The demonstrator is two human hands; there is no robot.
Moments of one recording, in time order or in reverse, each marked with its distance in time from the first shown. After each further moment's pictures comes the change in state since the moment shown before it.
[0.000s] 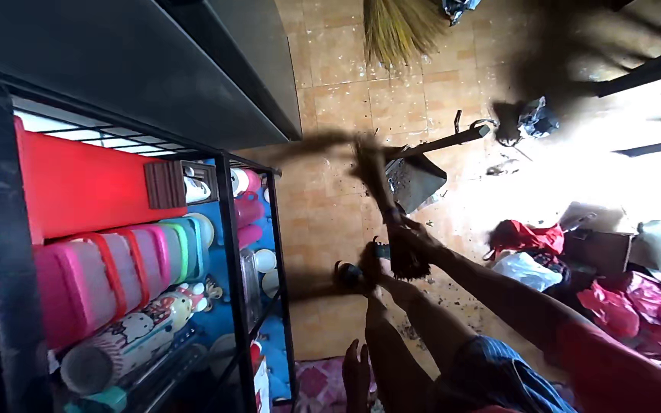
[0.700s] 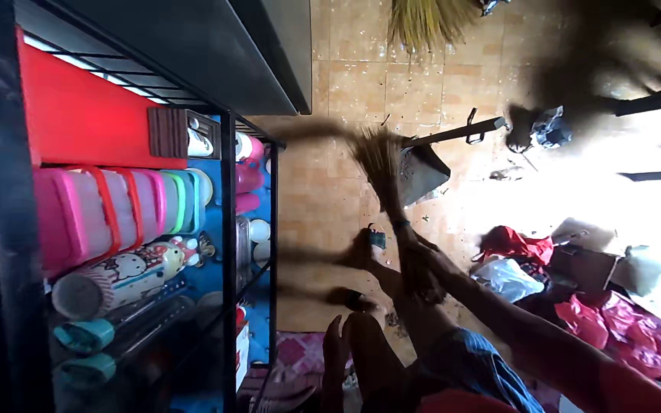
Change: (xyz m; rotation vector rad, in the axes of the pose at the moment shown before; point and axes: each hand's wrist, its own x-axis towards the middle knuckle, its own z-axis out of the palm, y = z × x) left_hand -0.010 0.007 -0.005 -0.062 0.016 -0.001; right_hand -0.088 0.013 -0.006 0.063 -0.047 0.127
